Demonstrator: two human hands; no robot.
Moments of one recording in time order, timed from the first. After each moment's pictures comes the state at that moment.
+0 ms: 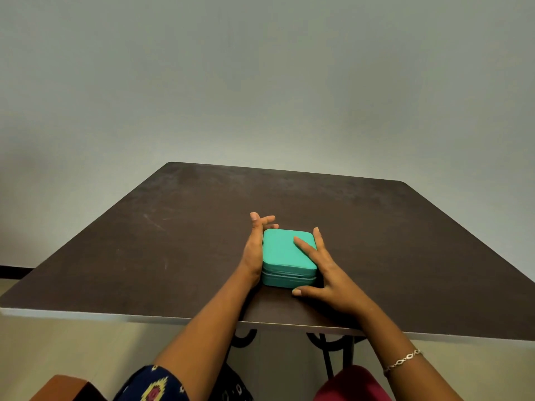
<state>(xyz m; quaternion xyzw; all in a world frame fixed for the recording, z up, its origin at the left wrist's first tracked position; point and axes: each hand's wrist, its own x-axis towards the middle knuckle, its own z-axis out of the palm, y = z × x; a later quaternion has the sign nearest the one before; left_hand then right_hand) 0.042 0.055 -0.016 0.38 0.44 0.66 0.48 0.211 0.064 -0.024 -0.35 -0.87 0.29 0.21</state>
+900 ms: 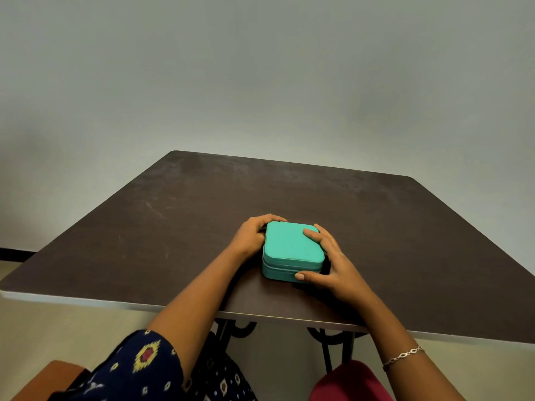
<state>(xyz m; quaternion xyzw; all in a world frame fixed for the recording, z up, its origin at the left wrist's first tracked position) 0.006 0.074 -0.024 0.61 0.57 0.45 0.31 0.210 0.067 -0.023 -0.37 -0.82 0.34 0.28</state>
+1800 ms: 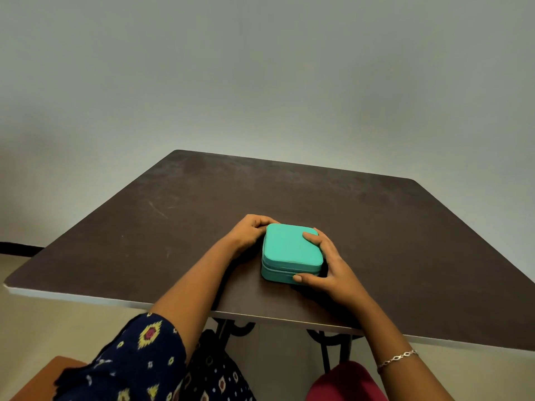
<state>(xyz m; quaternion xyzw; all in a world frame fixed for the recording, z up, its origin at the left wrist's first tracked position) -0.003 0.079 -0.011 0.56 0.57 0.43 0.43 0.211 0.068 -0.023 -0.37 -0.82 0.35 0.28</state>
